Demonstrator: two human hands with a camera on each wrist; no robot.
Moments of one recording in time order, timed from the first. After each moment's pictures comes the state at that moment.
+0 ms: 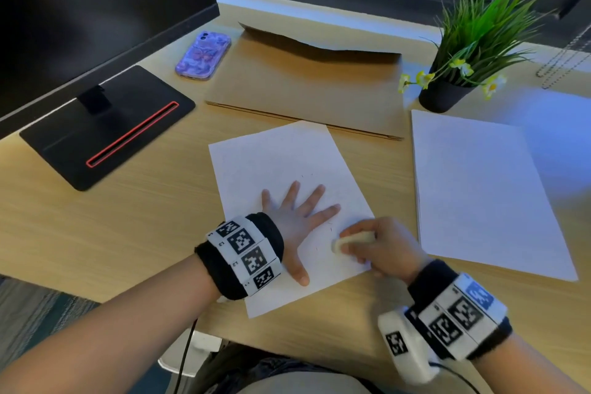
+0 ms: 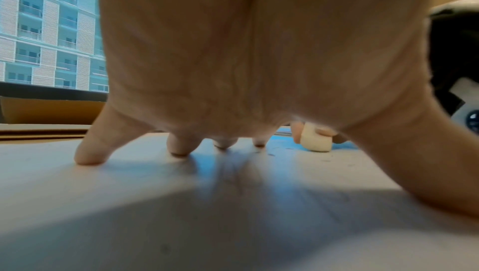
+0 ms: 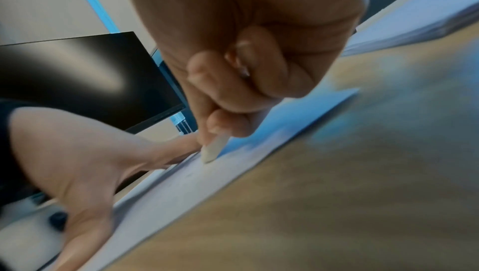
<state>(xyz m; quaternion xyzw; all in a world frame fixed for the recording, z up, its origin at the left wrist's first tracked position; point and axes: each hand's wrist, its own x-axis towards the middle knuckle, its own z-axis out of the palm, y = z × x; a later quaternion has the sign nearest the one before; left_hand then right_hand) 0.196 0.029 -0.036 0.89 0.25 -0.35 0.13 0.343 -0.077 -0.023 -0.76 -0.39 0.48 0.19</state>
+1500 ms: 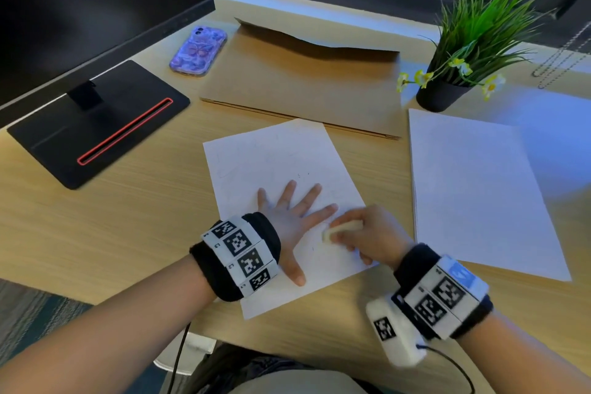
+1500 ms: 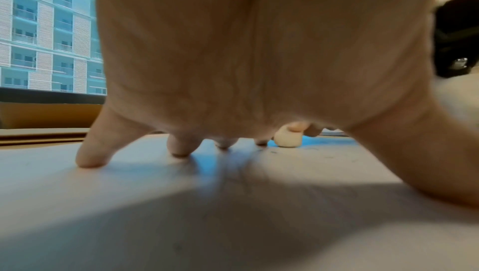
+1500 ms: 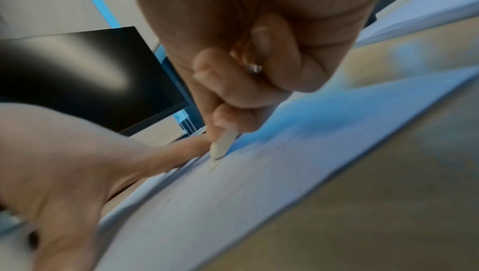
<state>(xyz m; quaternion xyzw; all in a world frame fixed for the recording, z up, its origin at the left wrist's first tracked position) 0.196 0.031 -0.035 0.89 0.25 -0.35 0.14 0.339 -0.058 -0.018 -0.76 -0.41 0.47 0.17</state>
